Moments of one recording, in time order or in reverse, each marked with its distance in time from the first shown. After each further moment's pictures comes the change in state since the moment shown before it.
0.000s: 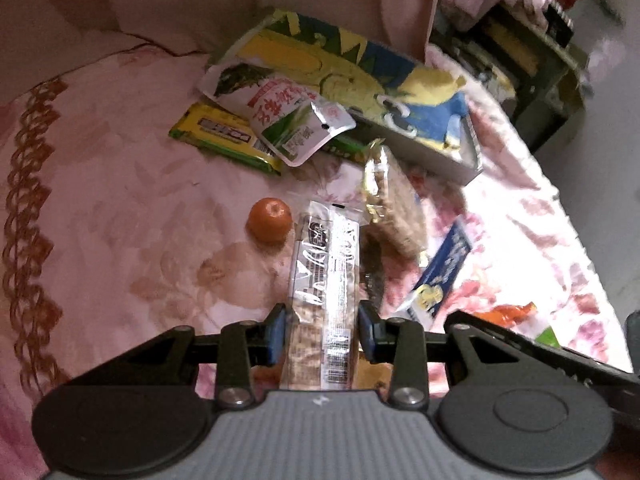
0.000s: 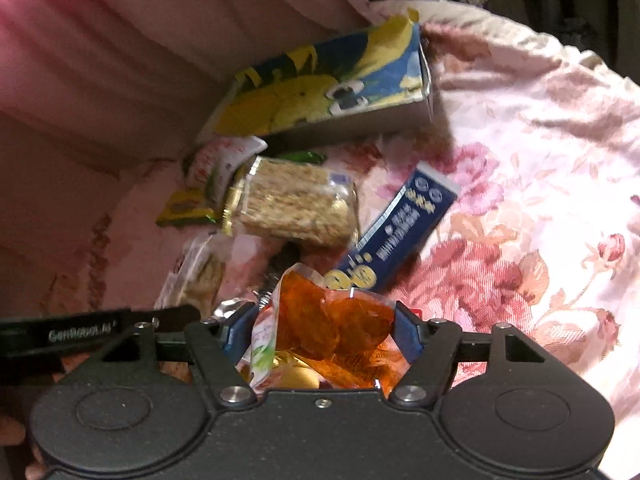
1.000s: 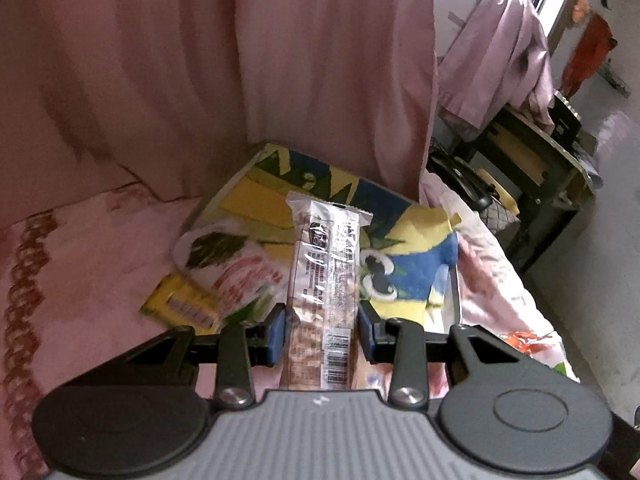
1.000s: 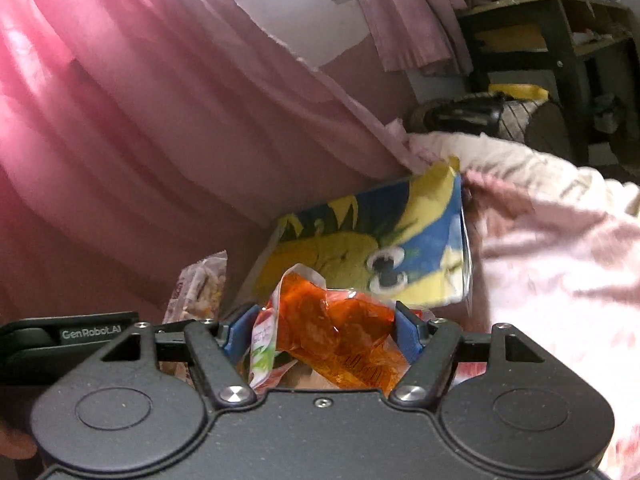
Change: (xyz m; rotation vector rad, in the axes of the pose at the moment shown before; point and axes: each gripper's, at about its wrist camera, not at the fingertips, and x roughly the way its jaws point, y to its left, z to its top) left arm -0.001 -0.057 0.107 -0.029 -0.286 0.073; right arm 0.005 -0.025 0.114 -0.014 -0.327 0.148
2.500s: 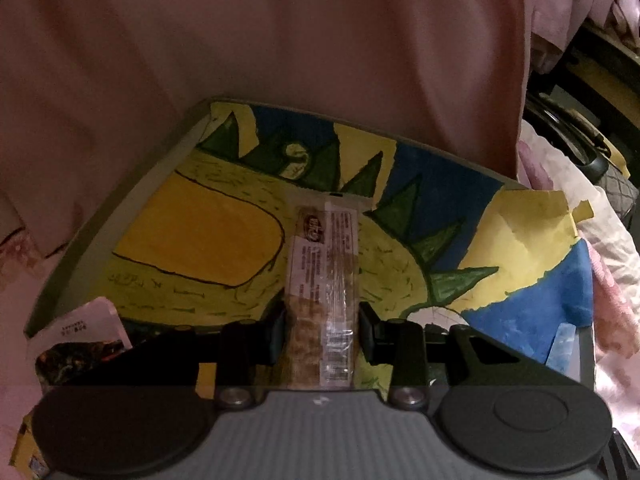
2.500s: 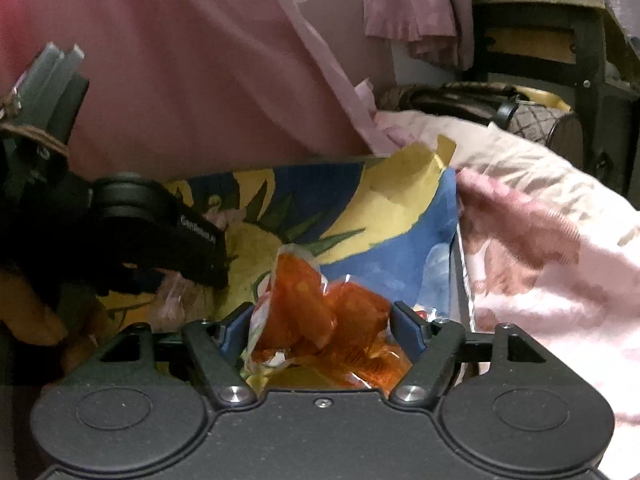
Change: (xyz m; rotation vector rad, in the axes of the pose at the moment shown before) left arm 0.233 -0.036 0.049 0.101 0.136 0.192; right arm 0.173 -0.040 -0.009 -0.211 0.062 -0.217
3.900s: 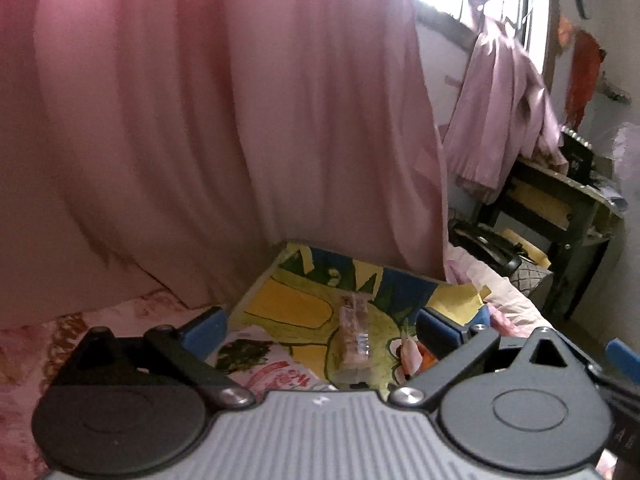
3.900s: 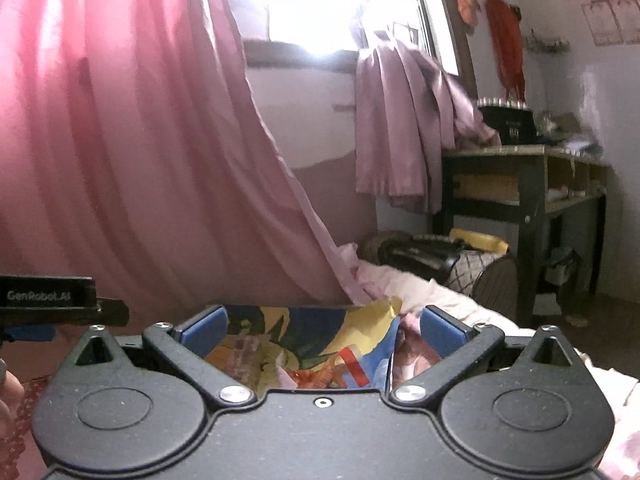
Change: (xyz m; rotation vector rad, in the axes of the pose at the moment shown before) left arm -0.228 0.055 -0.079 -0.015 -0.432 -0.040; right arm -0.207 0.012 0.015 -0.033 -0.373 -0.025
